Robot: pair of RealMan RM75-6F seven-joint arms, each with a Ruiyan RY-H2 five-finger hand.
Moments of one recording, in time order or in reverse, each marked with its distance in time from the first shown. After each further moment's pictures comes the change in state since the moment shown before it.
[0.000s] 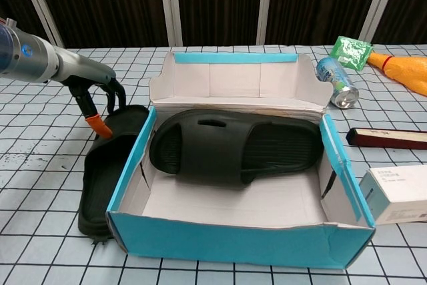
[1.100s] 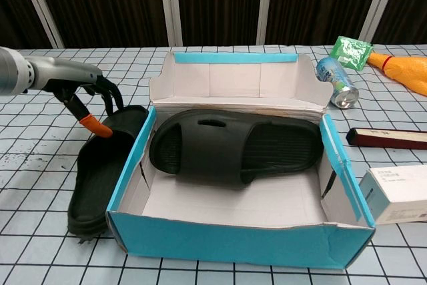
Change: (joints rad) left arm 0.310 0.028 -0.204 -0.023 0.324 -0.035 -0.167; right arm -0.004 -0.007 0.003 0.010 -0.019 0.009 0.007
